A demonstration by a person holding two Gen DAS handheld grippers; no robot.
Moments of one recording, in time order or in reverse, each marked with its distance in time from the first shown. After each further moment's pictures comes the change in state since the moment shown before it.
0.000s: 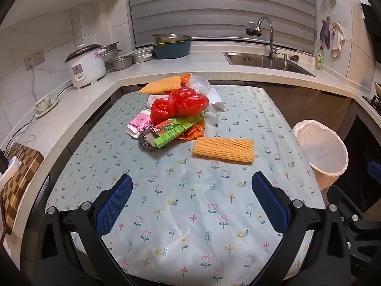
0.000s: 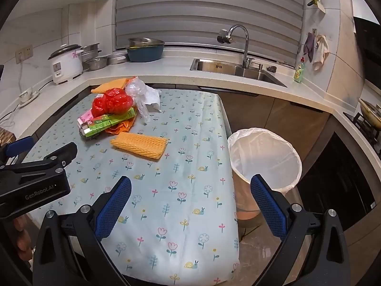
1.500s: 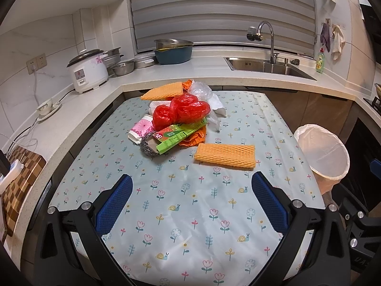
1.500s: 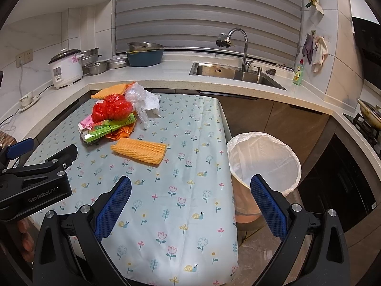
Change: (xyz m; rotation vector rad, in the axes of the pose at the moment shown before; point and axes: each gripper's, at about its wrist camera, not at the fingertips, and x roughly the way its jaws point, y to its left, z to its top) left arm -0.003 0.001 0.003 0.001 -0.035 0.015; right arm -0.005 -0.004 0.006 0.002 -0.018 0.006
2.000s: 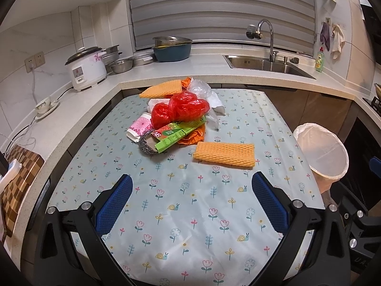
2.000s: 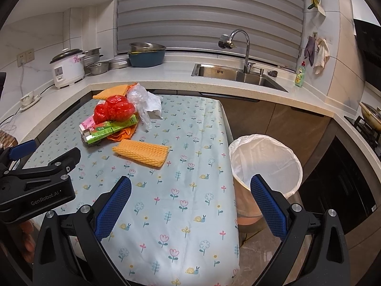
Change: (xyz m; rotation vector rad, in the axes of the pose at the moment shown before) left arm 0.003 -0.001 0.001 -0.001 0.014 -0.009; right arm 0.001 0.003 0.004 -0.005 -0.004 0.003
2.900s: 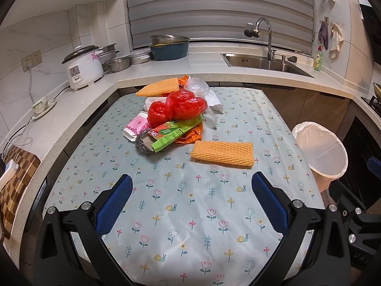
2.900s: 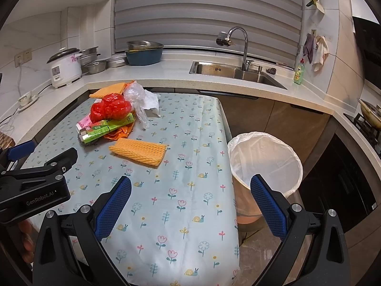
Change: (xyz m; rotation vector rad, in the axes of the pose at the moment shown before) left arm 0.006 0.000 -0.001 0.001 0.009 -0.015; right arm 0.008 -0.003 -0.002 0.010 0.013 -0.004
